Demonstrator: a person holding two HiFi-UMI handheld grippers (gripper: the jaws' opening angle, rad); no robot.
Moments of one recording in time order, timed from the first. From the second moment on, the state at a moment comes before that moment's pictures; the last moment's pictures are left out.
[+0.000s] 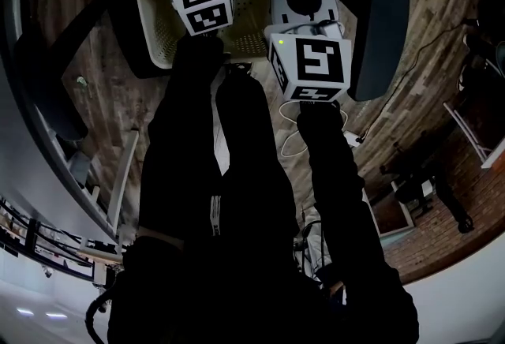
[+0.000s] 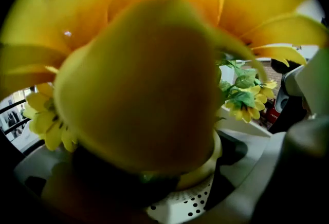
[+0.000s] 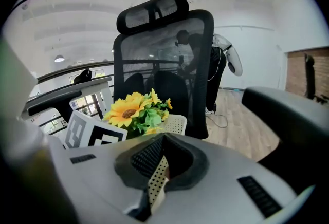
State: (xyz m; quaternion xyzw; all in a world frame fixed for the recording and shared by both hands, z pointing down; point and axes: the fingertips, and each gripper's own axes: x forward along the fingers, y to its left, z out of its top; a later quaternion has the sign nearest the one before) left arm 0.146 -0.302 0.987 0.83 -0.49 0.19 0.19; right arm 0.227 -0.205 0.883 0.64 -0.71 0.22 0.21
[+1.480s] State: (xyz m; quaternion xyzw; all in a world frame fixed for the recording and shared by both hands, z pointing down) left arm -0.168 -0.152 0.522 0.68 -0.69 0.09 0.22; right arm -0.044 -0.150 0.462 0.51 -0.84 0.11 0.12
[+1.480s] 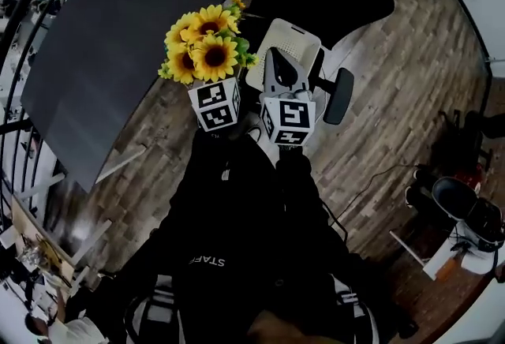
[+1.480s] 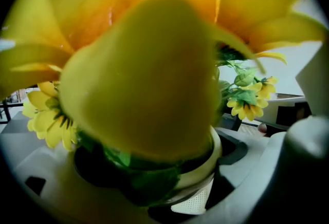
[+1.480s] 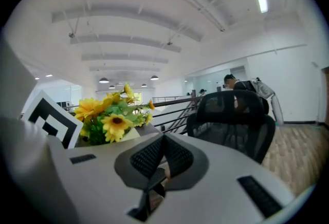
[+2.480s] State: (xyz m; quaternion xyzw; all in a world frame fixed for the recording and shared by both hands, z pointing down) left arm -0.081 -0.095 0.316 0.71 -0.69 0.07 0.12; right arm 0.048 -0.083 0.246 0.53 -0.85 0.04 0.05
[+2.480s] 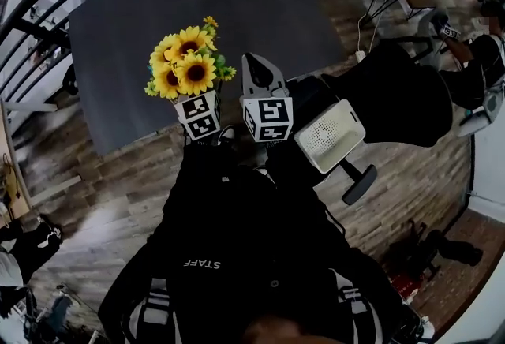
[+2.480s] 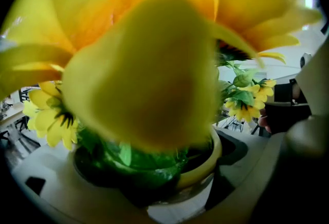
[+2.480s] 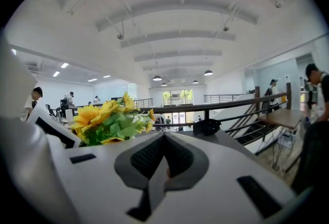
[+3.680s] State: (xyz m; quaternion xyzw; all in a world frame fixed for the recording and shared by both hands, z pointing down) left arm -0.188 -0.158 0.542 0.63 -0.74 0.13 0.20; right arm -0.055 -0.168 0.424 0.43 -0.88 0.11 0.17
